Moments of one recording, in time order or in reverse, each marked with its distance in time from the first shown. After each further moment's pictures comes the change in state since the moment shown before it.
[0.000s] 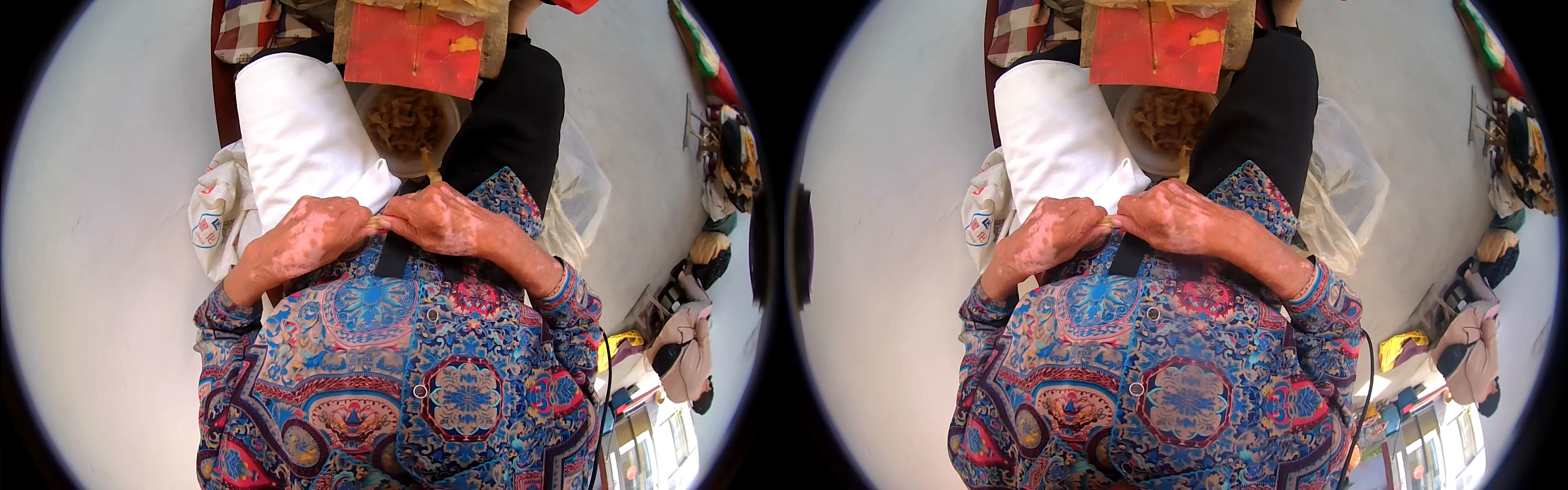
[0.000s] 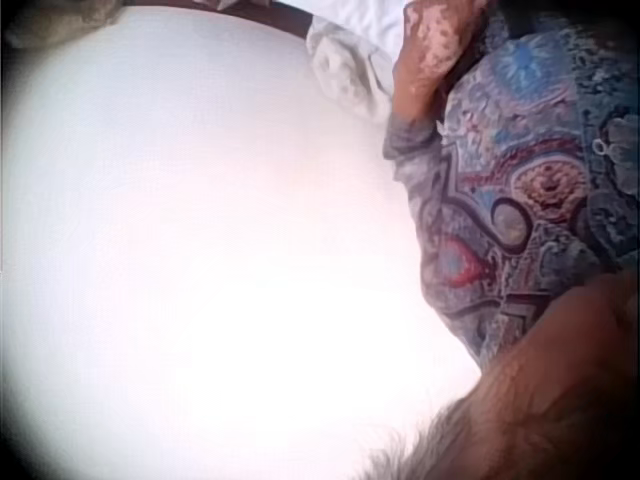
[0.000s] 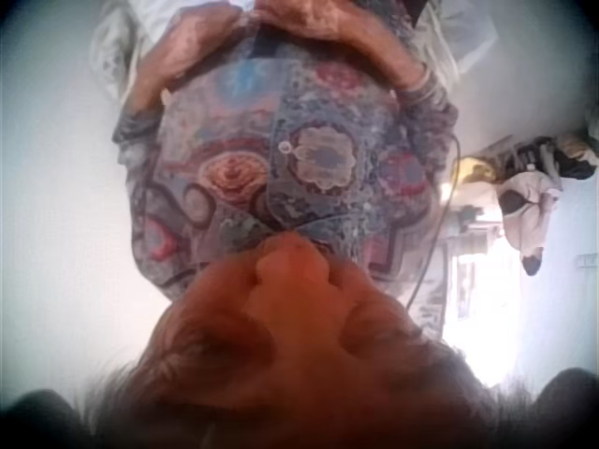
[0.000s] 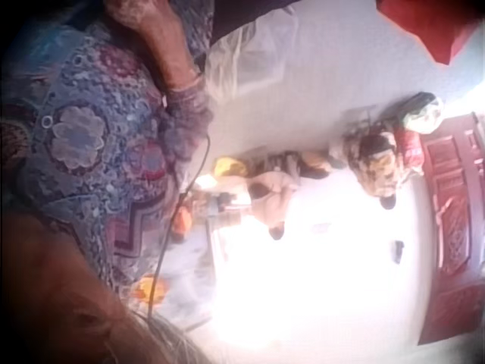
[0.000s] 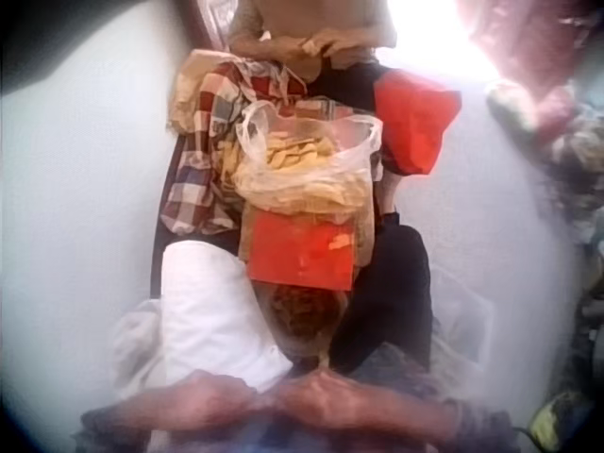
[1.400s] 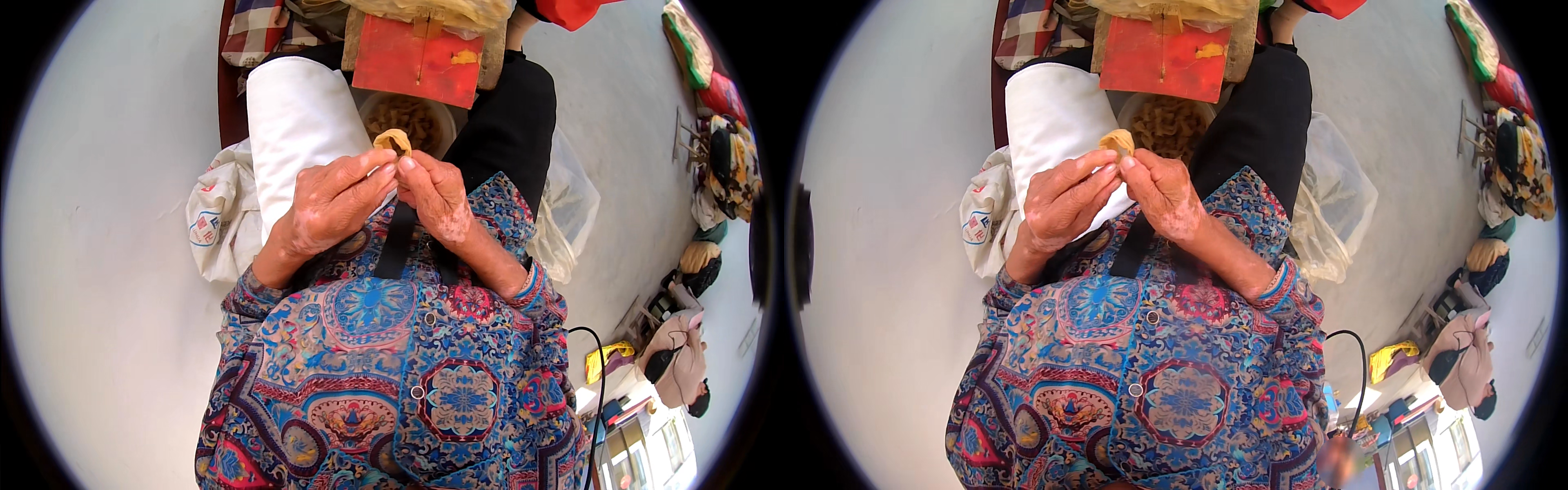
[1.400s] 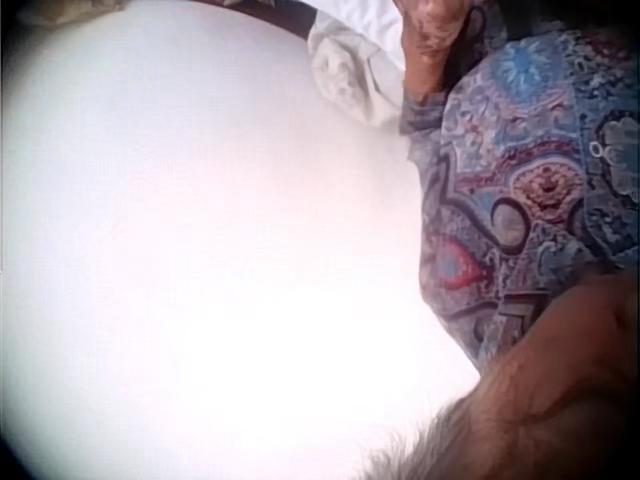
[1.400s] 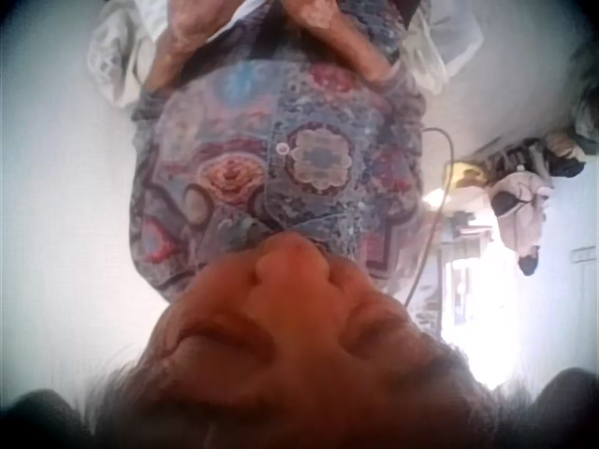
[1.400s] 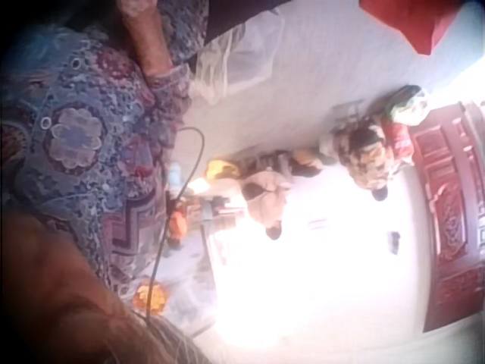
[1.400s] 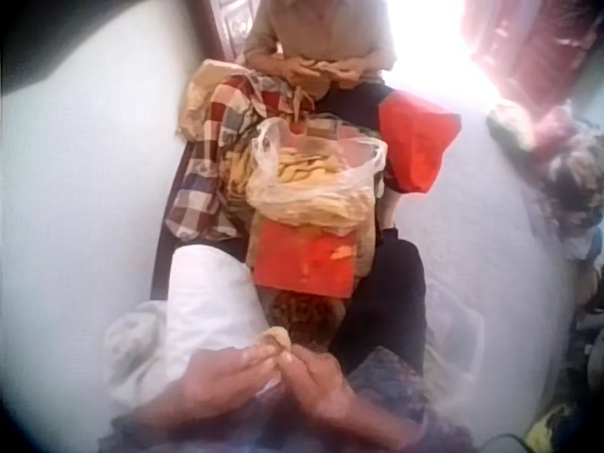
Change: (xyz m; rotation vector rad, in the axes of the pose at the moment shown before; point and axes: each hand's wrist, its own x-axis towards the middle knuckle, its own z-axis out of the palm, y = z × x) left_hand 0.036 -0.002 0.006 0.134 0.799 0.294; right_hand 0.018 -0.007 0.010 0.647 0.495 0.259
